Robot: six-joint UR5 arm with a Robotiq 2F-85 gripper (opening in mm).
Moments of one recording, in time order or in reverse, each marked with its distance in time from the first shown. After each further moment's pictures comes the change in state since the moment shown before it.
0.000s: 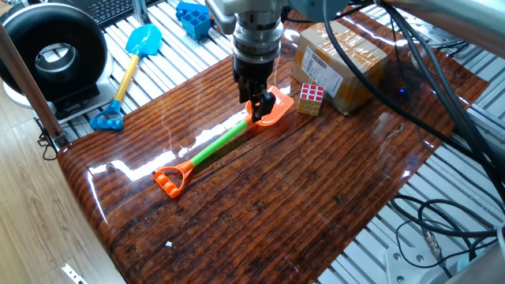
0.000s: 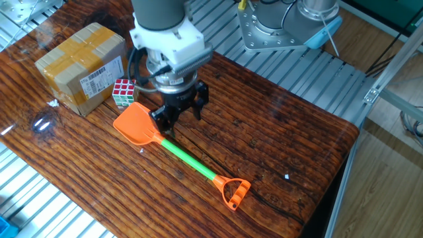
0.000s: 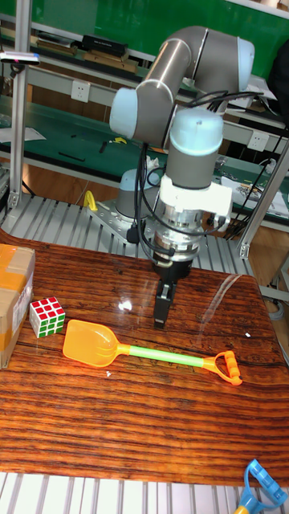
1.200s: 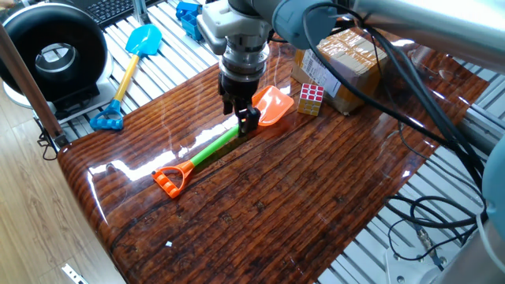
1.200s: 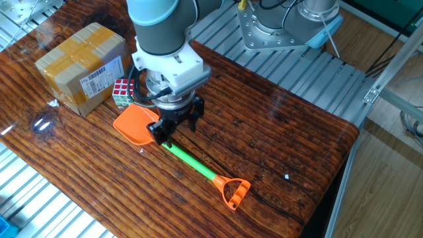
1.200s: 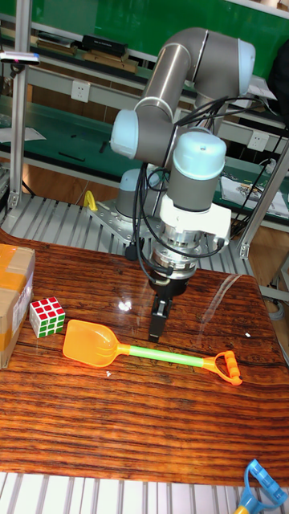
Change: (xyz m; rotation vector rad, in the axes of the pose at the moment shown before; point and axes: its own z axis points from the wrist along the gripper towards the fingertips) arm 0.010 -0.006 0.025 -0.014 0.057 -0.008
